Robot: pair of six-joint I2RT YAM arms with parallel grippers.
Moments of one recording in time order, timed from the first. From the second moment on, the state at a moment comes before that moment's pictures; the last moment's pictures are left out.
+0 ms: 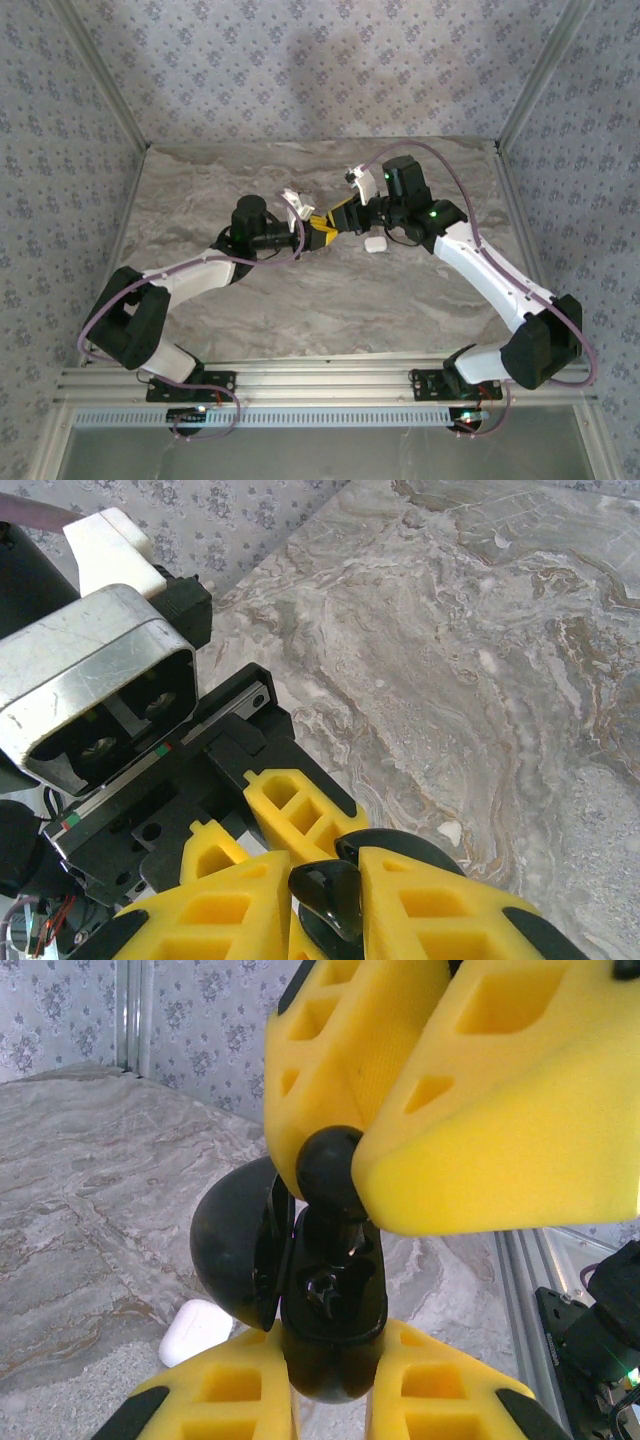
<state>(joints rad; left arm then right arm) -0.59 1.49 0.79 0.55 0.78 -0.18 0.53 1.37 1.24 -0.44 -0.53 0.09</state>
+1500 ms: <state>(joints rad) -0.59 1.47 0.79 0.48 0.72 -0.13 0.47 1.37 1.25 -0.58 -0.51 0.14</state>
